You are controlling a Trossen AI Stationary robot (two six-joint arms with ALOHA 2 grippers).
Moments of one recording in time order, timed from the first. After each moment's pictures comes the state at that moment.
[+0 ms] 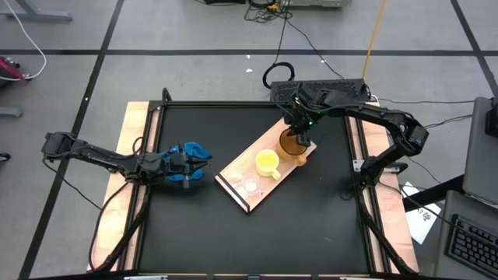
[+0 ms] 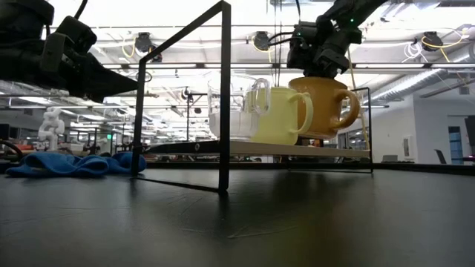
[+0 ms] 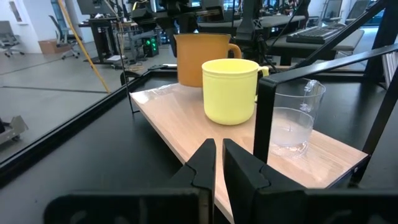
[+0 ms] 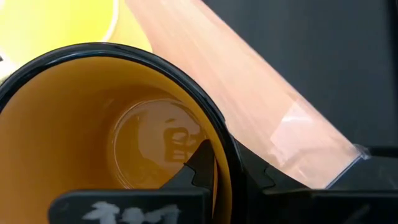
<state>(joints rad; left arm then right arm) -0.13 0.70 0.01 0.60 -0.32 0.00 -0.60 1.52 1.19 -0.81 -0.39 -0.53</state>
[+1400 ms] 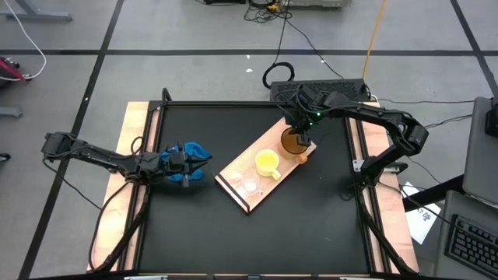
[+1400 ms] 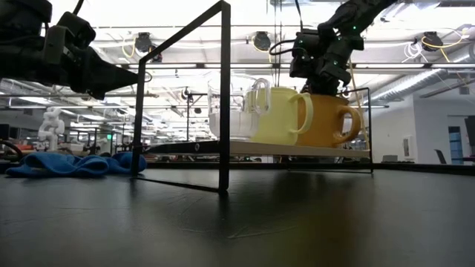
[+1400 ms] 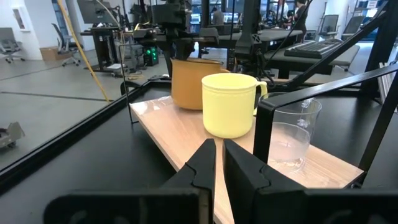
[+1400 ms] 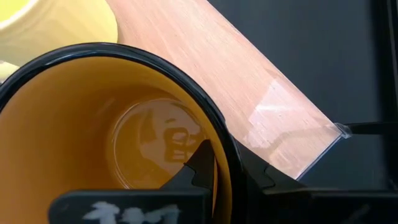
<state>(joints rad) -0.13 0.70 0.01 0.65 -0.32 -0.01 -0.62 1.53 1.12 -0.75 -0.32 -0.55</state>
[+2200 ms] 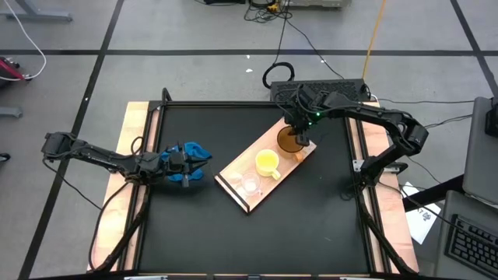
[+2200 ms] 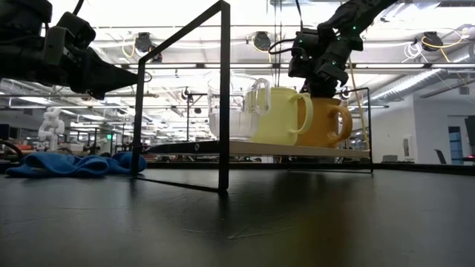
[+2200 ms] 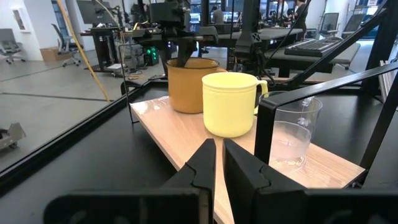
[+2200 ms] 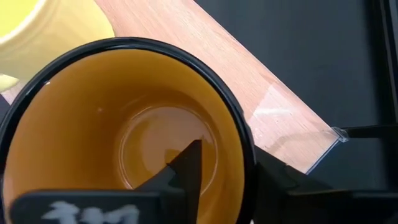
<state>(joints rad) -0.13 0.70 0.01 0.65 -0.32 0.00 -0.61 1.54 1.12 -0.73 -0.32 -0.53</state>
